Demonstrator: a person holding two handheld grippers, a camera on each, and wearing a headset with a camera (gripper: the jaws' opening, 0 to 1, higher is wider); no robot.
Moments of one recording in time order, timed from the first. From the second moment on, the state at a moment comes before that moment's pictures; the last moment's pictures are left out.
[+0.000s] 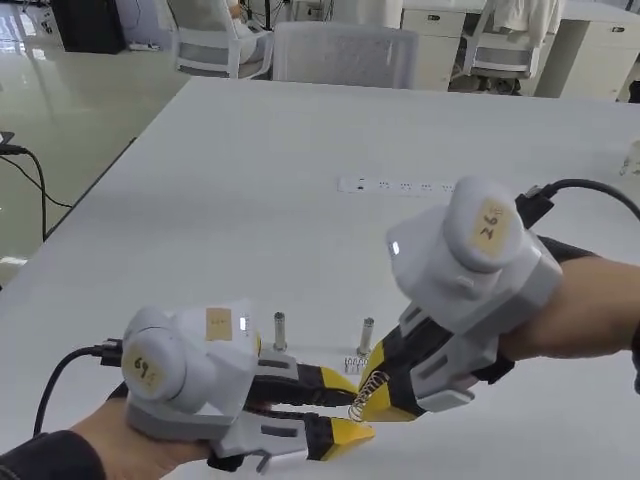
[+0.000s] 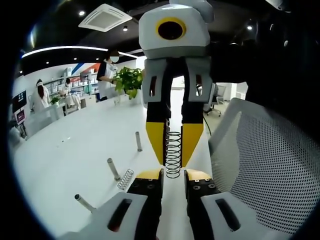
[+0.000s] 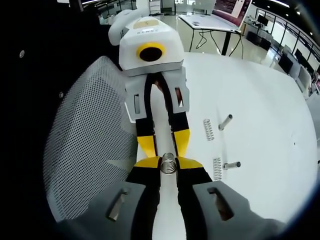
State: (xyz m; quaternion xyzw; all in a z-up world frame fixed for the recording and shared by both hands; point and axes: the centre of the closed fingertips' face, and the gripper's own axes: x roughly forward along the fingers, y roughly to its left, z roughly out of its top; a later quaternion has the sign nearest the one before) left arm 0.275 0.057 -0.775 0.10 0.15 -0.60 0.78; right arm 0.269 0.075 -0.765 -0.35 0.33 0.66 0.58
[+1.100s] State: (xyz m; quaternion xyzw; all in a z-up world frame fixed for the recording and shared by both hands) left arm 0.300 0.102 -0.780 0.06 0.18 -0.52 0.83; right arm 0.291 0.044 -0.760 -0.35 0.35 0.63 0.60
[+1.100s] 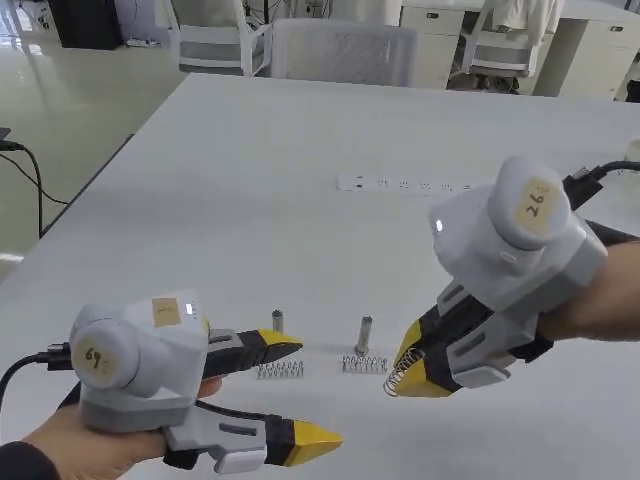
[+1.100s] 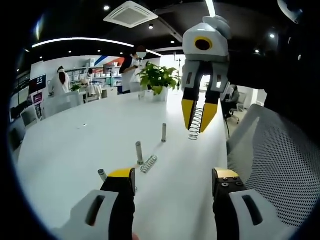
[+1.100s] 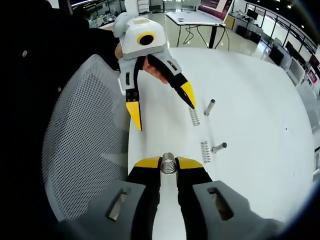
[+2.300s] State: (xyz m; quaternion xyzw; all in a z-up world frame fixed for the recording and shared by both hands) left arm 0.317 0.142 -0.783 0.04 0.18 -0.44 0.88; right arm 0.319 0.011 -0.751 -0.35 0.36 0.59 0.63
